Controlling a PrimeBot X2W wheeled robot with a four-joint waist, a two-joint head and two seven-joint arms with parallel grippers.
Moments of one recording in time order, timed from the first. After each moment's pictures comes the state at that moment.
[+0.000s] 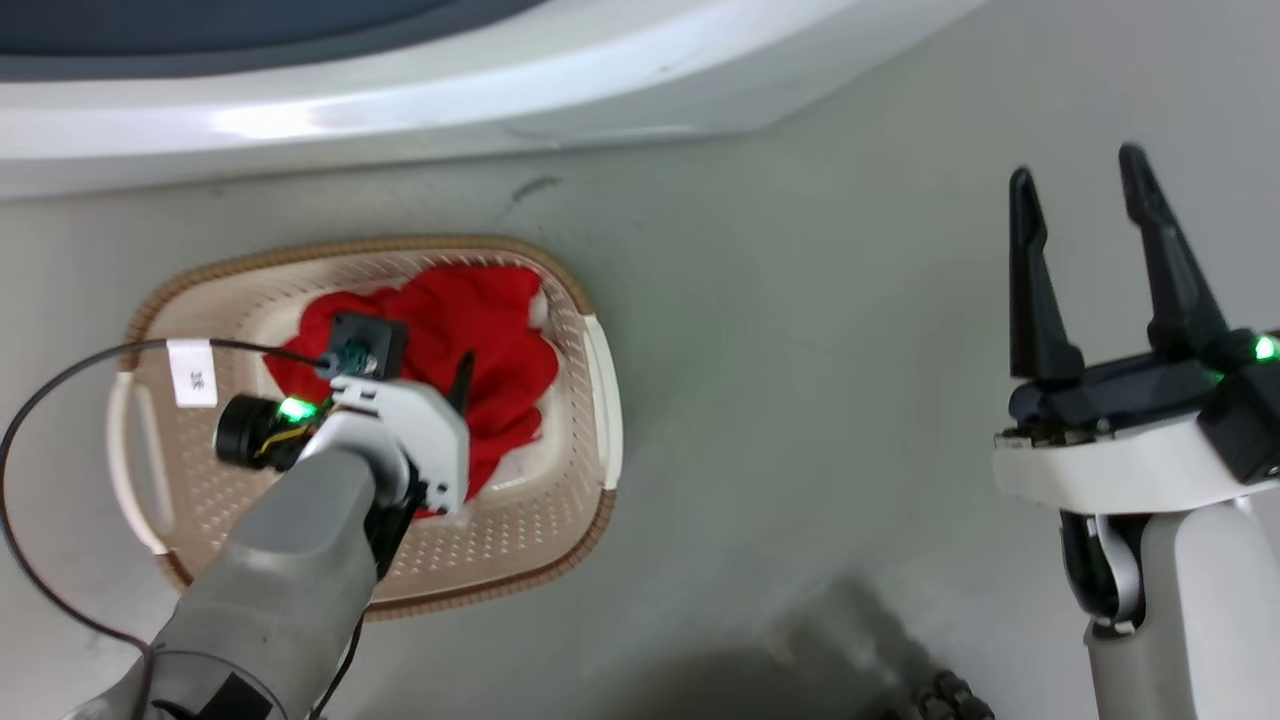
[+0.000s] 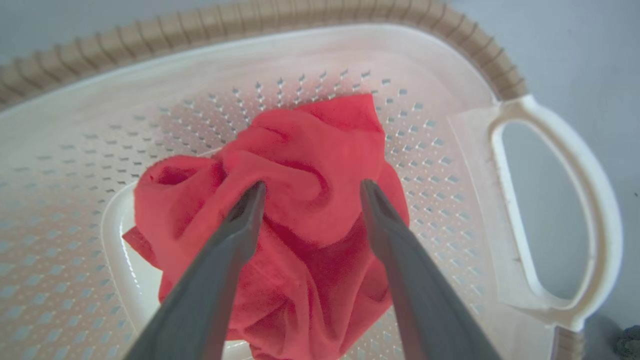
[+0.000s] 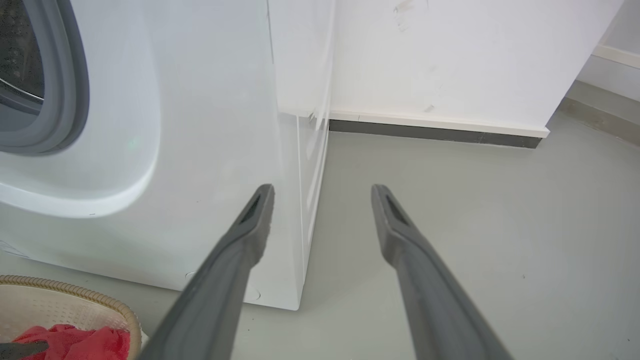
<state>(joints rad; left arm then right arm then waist) -0.88 0.24 -0.99 1.23 -0.89 -0.07 -0.26 -0.33 -0.05 0.04 -0.07 0.05 0.13 -0.26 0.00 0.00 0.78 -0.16</state>
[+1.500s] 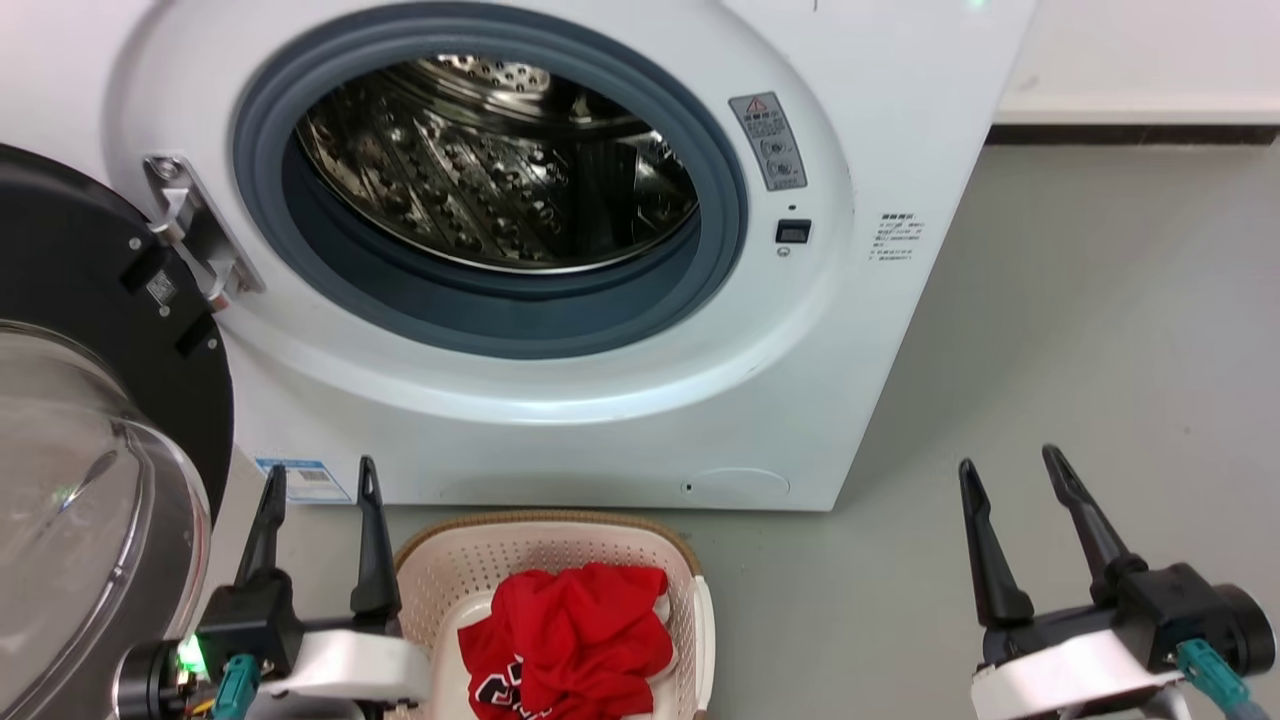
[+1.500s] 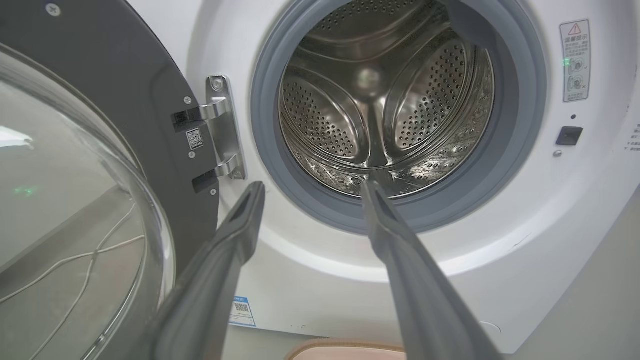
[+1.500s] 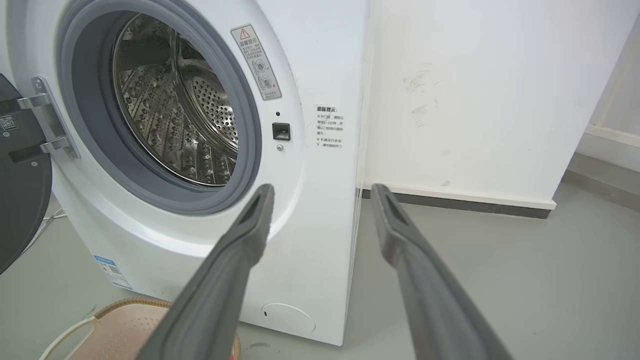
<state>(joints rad) 0.00 0.06 0.02 0.05 -0.06 0.06 -0.26 0.01 -0.05 0.03 0.04 0.03 0.13 -0.26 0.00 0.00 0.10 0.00</state>
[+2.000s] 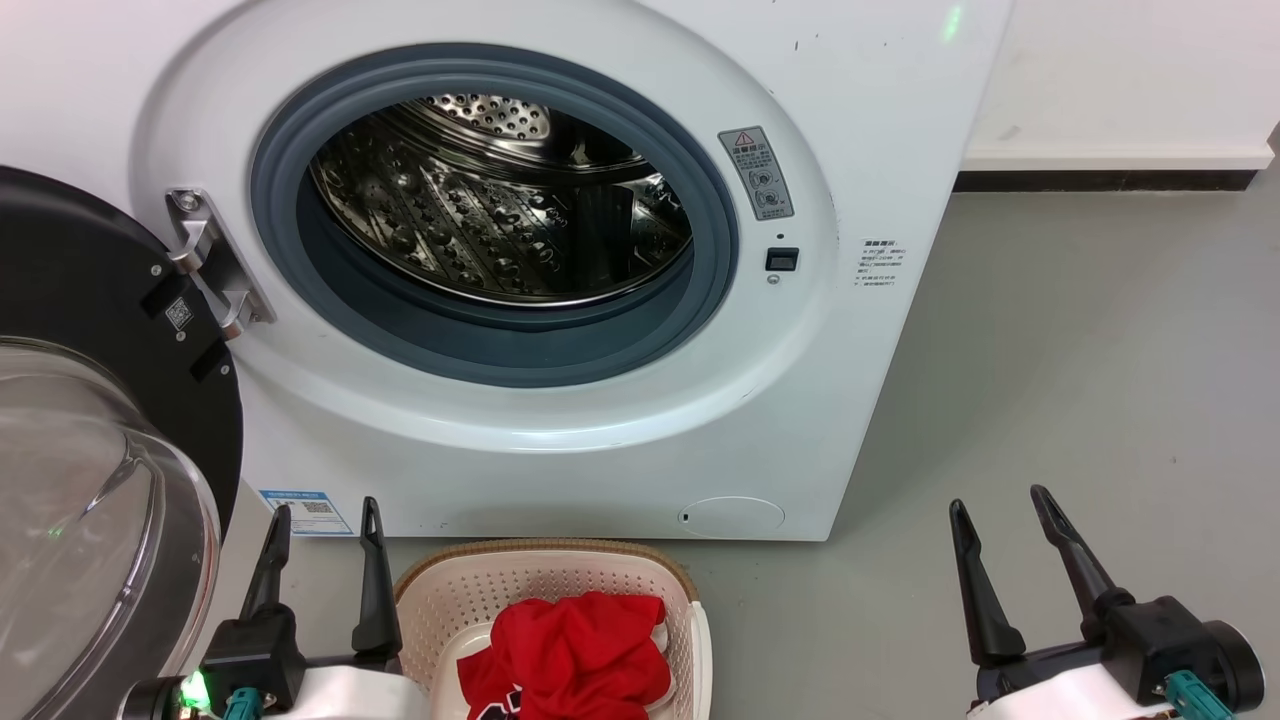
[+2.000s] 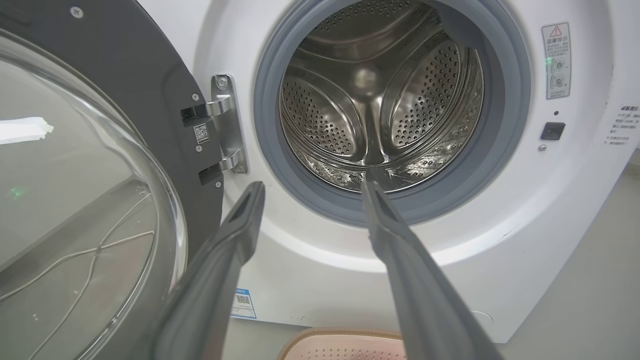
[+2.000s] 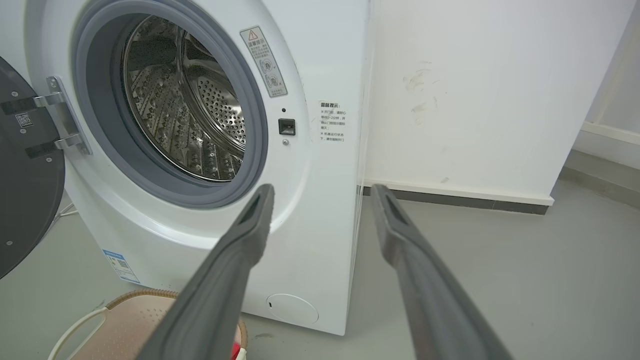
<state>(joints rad) 0.06 0.05 0.03 0.04 -0.06 0.04 -0.26 0.08 -0.05 0.04 0.04 0.03 0.13 -0.26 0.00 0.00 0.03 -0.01</state>
